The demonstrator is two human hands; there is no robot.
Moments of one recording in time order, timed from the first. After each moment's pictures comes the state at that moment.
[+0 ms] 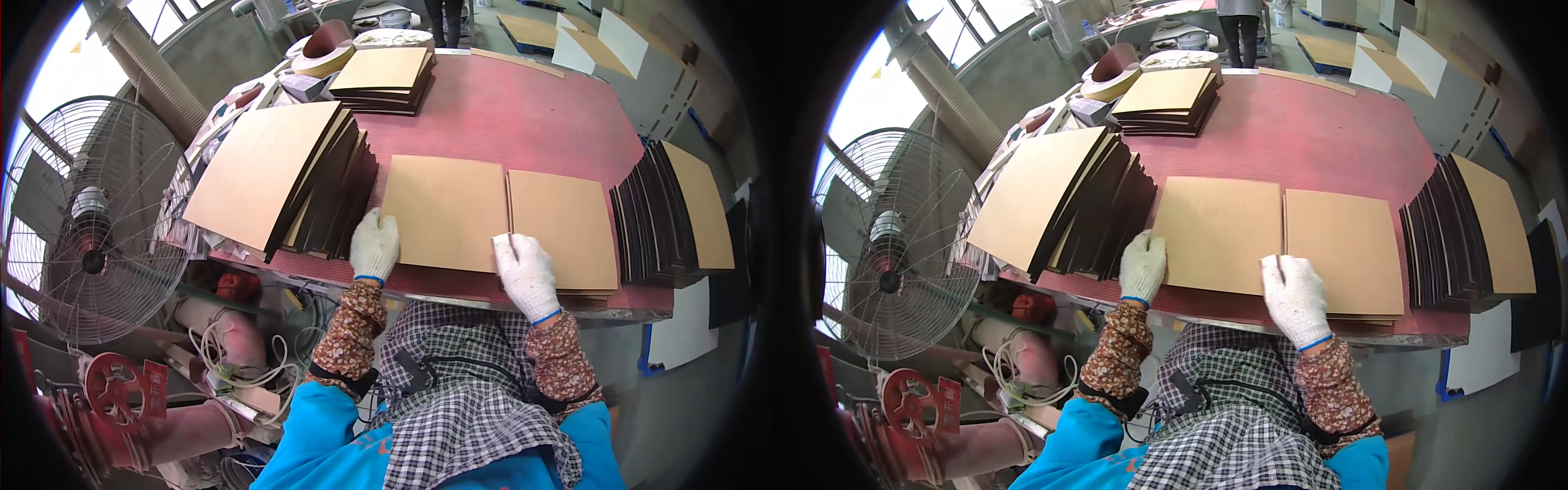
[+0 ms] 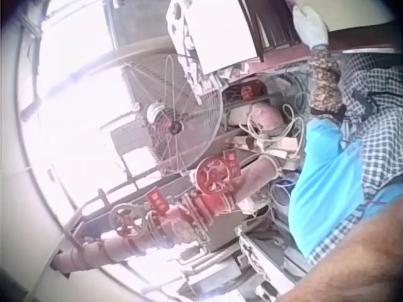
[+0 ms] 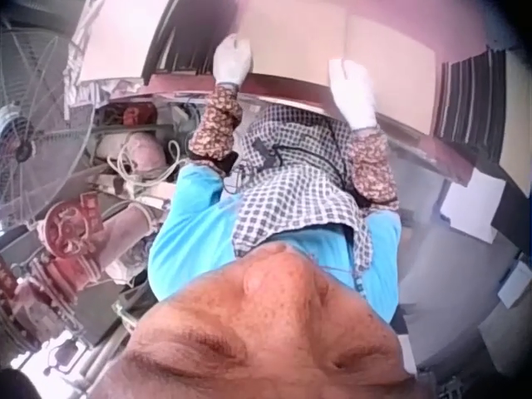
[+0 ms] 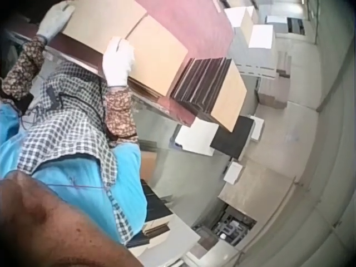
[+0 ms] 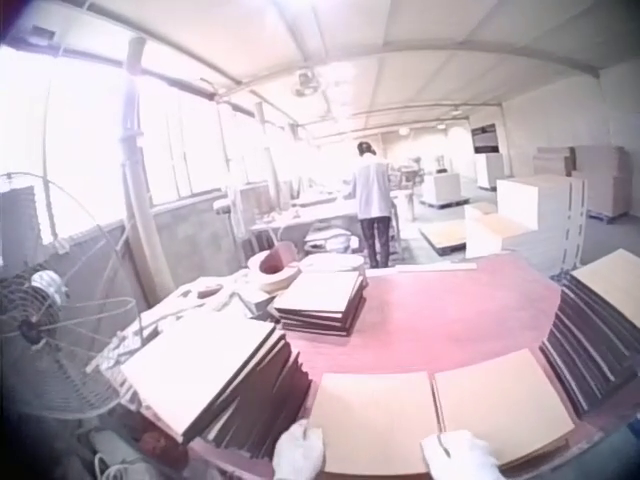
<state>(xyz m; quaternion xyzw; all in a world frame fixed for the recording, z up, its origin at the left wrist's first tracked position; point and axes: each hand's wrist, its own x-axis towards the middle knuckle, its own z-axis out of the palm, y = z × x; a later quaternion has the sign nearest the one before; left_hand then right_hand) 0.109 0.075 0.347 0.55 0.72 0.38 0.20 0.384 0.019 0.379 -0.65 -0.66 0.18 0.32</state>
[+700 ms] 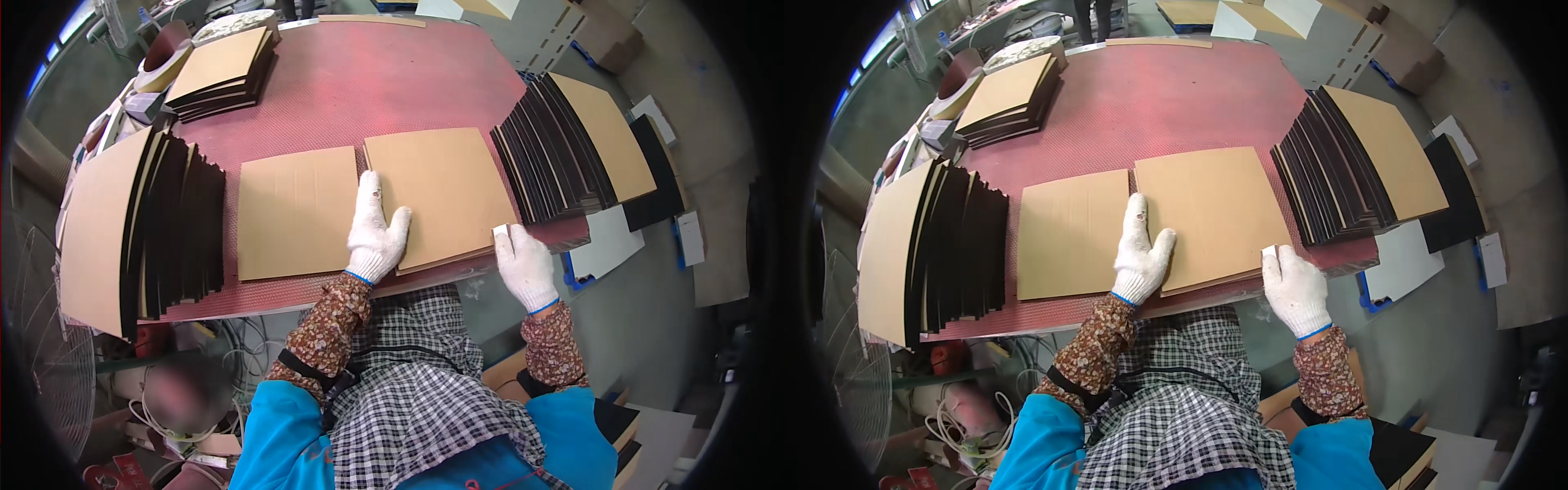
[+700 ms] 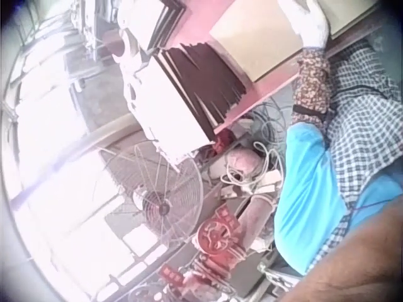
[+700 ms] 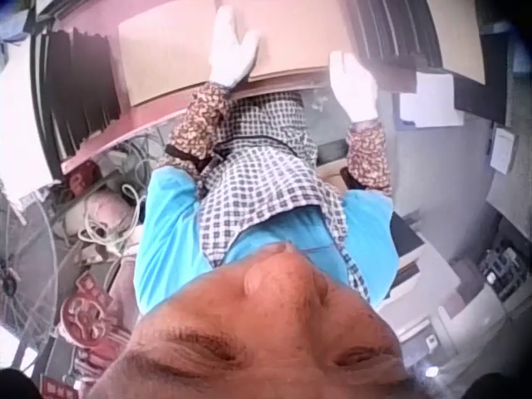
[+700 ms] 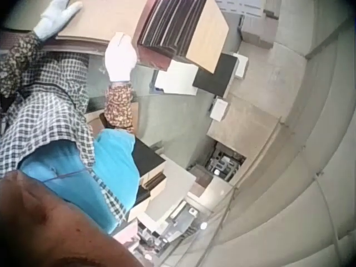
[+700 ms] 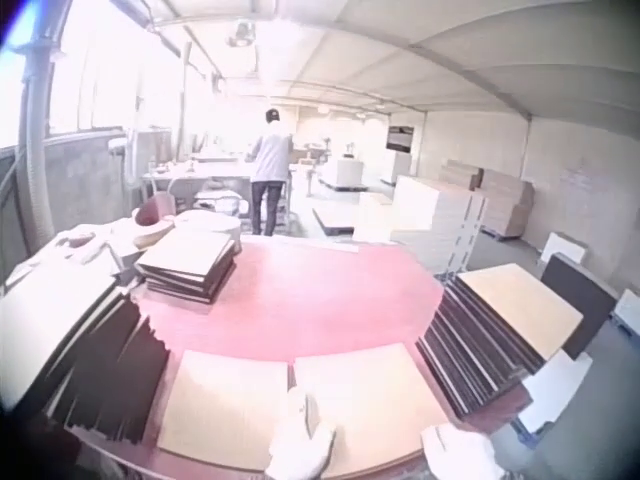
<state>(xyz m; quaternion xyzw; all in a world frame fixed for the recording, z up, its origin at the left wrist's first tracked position) 0.300 0.076 0.297 0.69 0.44 0.44 0.37 0.532 -0.054 0.391 -0.79 -0.59 0.02 0.14</state>
